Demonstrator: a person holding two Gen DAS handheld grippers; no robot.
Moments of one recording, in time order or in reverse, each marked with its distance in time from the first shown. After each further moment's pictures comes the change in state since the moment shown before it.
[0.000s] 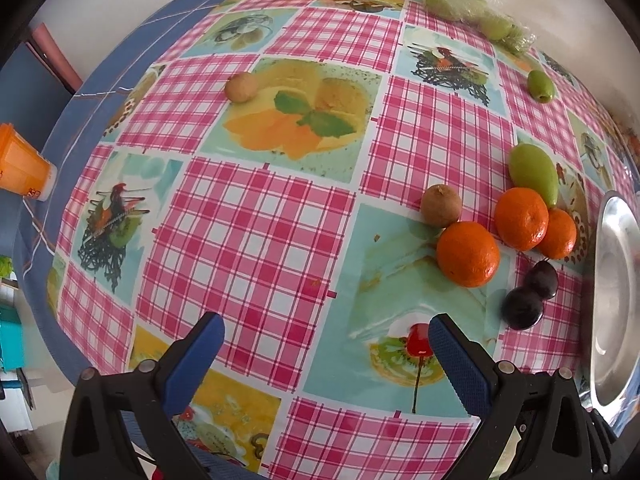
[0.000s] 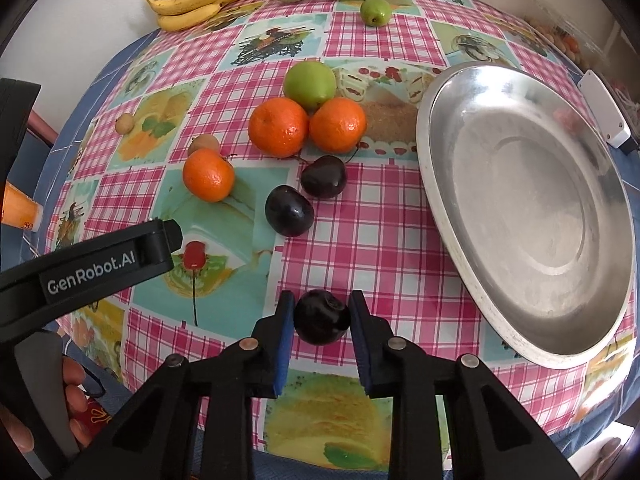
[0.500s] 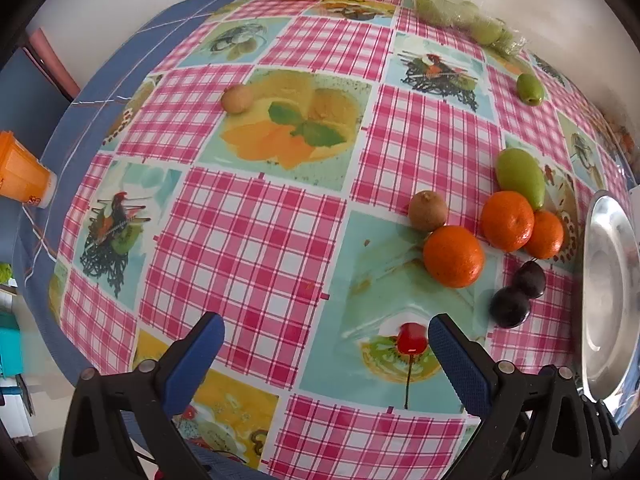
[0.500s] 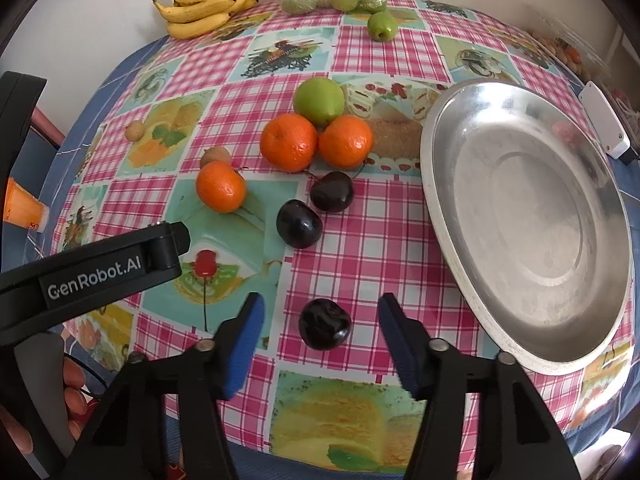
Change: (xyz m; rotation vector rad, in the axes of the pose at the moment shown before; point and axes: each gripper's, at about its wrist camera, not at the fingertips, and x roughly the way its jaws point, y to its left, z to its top) left arm -0.010 -0.003 0.000 0.022 -0.008 -0.005; right arm -0.006 0.002 0.000 -0.017 -0.030 0.004
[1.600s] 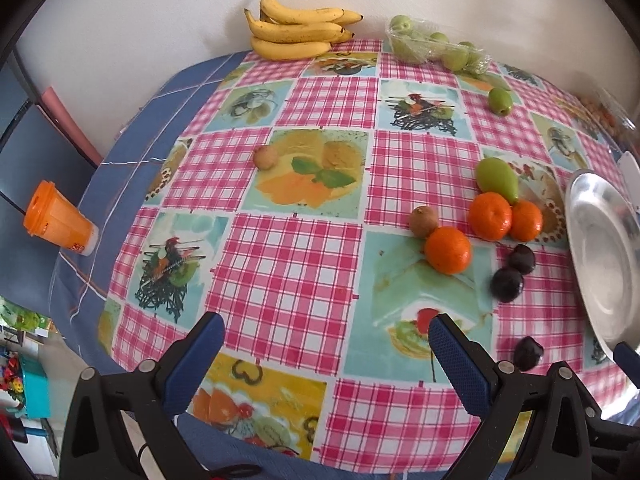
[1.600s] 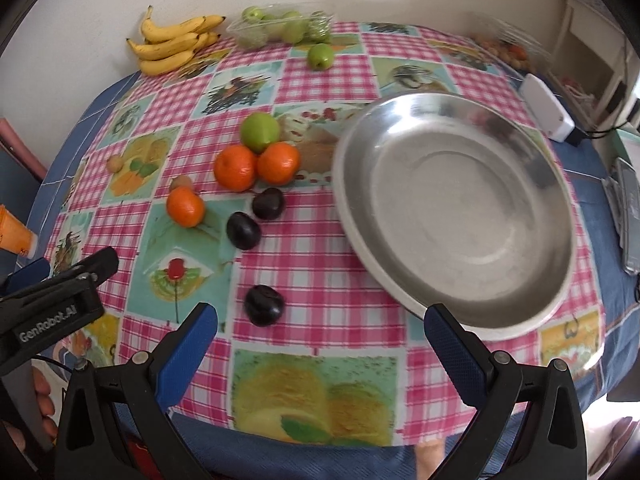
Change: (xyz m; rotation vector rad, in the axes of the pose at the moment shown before) left arm -0.047 0.004 -0.026 0.124 -0.195 0.078; right arm -0.040 -0.026 -0.020 0.077 -0.108 -0.078
